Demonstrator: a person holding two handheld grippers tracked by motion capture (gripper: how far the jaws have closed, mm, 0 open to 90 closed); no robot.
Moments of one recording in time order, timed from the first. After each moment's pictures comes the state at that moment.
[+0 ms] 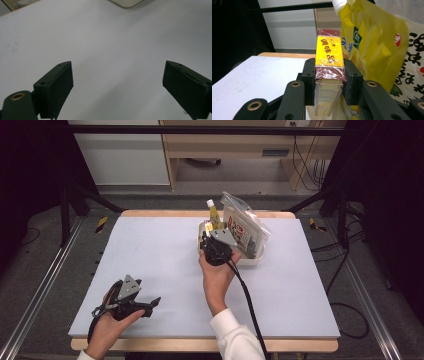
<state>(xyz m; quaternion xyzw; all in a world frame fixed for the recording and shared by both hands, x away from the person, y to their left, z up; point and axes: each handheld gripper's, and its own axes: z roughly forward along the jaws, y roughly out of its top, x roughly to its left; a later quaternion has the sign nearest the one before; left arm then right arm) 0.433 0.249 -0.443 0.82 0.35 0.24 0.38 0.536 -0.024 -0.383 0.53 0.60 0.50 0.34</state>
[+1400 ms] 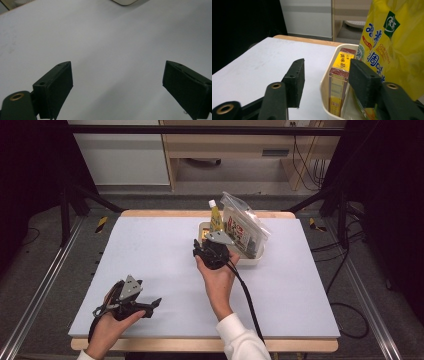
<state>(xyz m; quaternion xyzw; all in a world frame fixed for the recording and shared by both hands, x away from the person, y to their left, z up) 0.433 0.247 -0.443 0.83 0.35 0.24 0.38 0.530 -0.021 -0.385 0.49 0.66 0.49 0.29</state>
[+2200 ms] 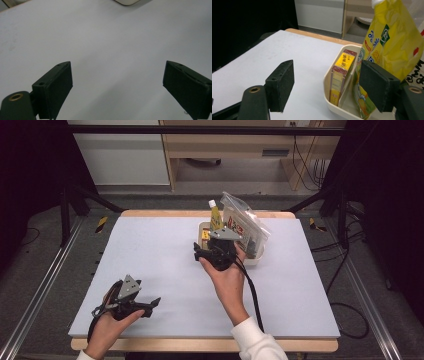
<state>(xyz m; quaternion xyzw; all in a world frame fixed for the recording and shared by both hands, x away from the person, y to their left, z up) 0.434 0.250 -0.444 0.82 0.35 0.23 0.38 0.516 -0.040 -0.356 0.45 0.71 0.48 0.26</state>
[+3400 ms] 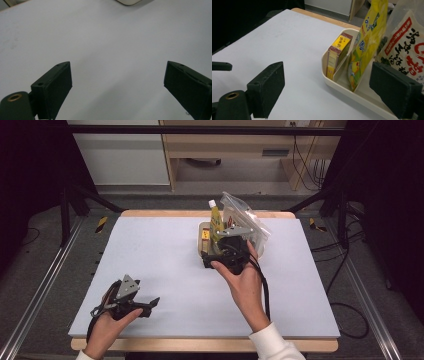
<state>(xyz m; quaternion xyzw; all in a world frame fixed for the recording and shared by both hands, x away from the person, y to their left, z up) 0.434 0.253 -0.444 0.82 0.36 0.23 0.38 0.497 -0.069 -0.327 0.43 0.77 0.42 0.21</state>
